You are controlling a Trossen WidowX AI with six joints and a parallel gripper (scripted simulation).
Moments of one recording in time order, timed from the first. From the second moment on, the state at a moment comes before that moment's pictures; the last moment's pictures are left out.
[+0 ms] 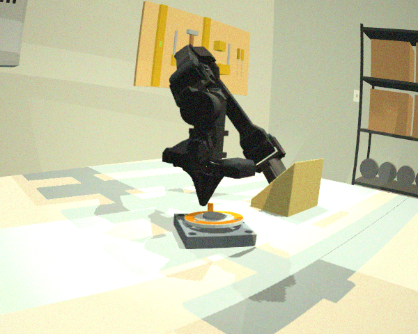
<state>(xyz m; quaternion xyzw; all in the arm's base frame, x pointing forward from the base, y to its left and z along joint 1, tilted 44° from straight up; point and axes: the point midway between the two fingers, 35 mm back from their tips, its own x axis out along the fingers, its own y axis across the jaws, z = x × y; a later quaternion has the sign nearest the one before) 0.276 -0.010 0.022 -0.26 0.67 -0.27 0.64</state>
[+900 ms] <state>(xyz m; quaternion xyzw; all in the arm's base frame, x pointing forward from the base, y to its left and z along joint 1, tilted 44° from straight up) 0.249 0.017 0.005 -0.25 0.67 -0.27 0.64</state>
